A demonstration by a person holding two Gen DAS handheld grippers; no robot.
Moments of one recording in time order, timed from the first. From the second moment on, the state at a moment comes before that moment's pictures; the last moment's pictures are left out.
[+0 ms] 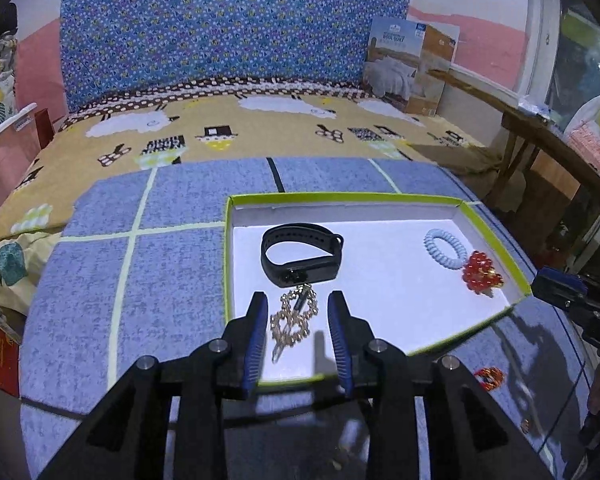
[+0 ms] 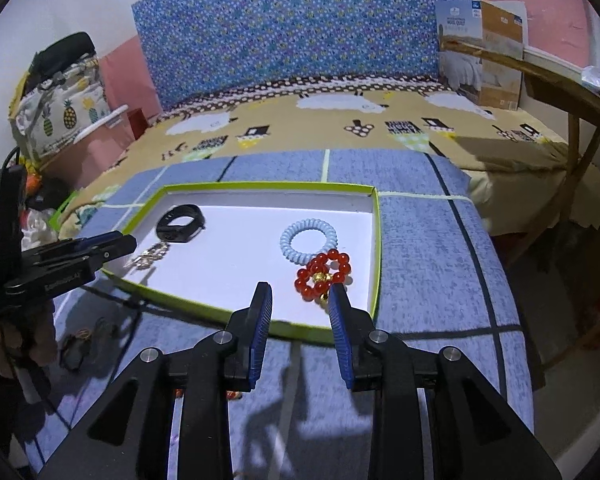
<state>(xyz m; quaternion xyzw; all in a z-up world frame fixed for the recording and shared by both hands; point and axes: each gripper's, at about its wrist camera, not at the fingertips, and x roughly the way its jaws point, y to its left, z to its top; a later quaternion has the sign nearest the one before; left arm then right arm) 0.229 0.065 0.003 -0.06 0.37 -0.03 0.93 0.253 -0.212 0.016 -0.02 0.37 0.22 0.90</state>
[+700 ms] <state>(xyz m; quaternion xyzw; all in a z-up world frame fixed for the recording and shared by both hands) 0.100 0.038 0.030 -0.05 0.31 -0.06 0.95 0.157 -0.240 0.027 0.00 0.34 0.24 0.91</state>
